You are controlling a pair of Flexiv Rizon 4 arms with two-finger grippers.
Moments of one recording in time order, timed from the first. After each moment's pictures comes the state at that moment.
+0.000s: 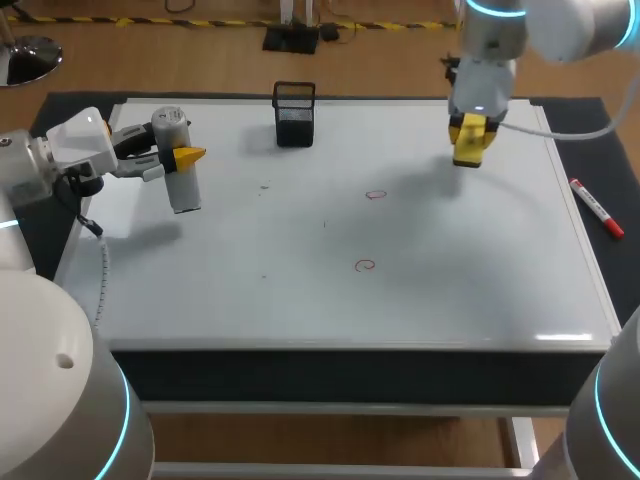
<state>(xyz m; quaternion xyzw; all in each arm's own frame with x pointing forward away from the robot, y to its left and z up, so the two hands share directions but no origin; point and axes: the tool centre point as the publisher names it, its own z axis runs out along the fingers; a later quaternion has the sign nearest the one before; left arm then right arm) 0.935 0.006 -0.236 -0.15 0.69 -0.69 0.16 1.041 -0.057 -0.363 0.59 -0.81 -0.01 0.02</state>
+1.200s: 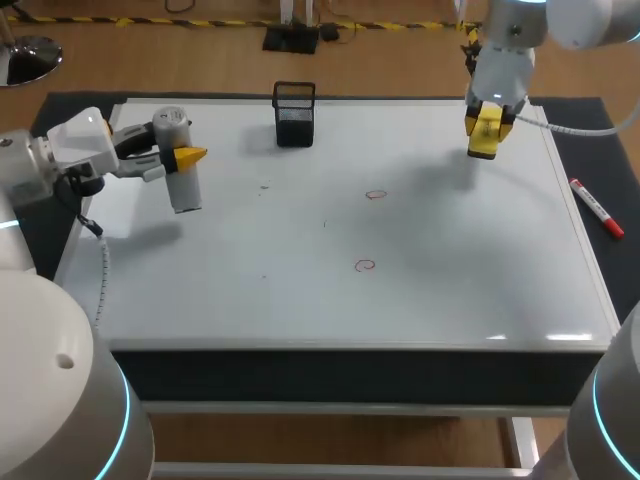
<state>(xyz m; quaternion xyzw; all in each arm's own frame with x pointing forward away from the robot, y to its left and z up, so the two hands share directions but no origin) 0.931 -0.002 -0.234 -0.13 0.69 -0.69 0.16 1.054 -0.081 -0.360 0.58 -0.82 -0.03 0.03</state>
